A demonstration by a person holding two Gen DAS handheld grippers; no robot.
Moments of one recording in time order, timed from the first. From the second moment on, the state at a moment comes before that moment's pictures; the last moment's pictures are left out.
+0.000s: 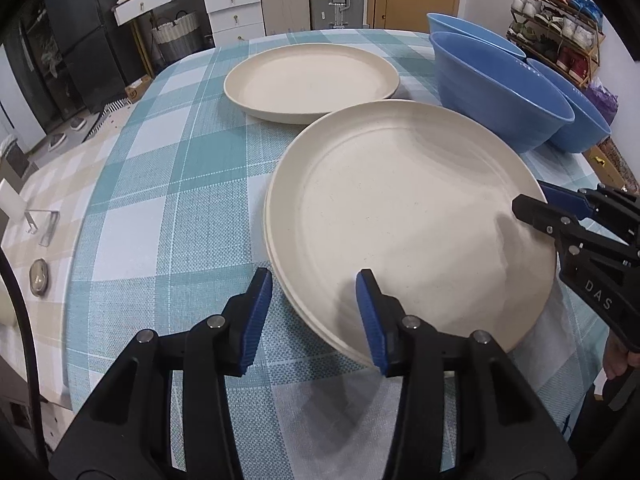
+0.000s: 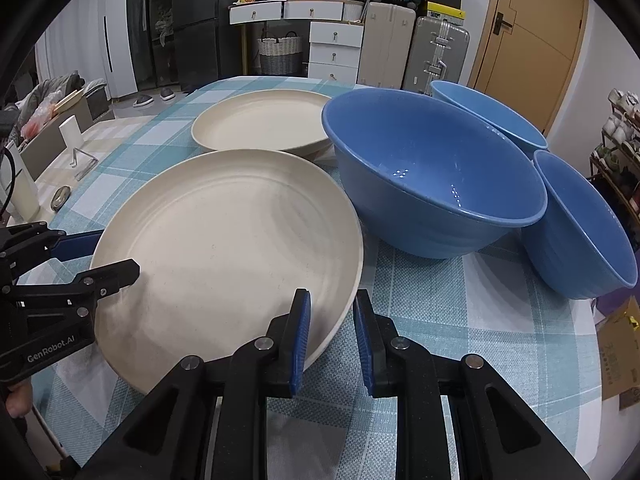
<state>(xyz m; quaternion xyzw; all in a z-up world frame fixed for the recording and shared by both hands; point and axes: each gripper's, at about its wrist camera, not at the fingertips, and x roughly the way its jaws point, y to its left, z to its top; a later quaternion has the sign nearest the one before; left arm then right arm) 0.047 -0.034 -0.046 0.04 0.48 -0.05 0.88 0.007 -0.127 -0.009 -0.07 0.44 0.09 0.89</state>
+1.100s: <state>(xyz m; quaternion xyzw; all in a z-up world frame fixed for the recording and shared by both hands) 0.058 0.032 0.059 -0.10 0.36 0.00 0.93 0.033 -0.132 0.123 -0.06 0.32 0.17 0.93</state>
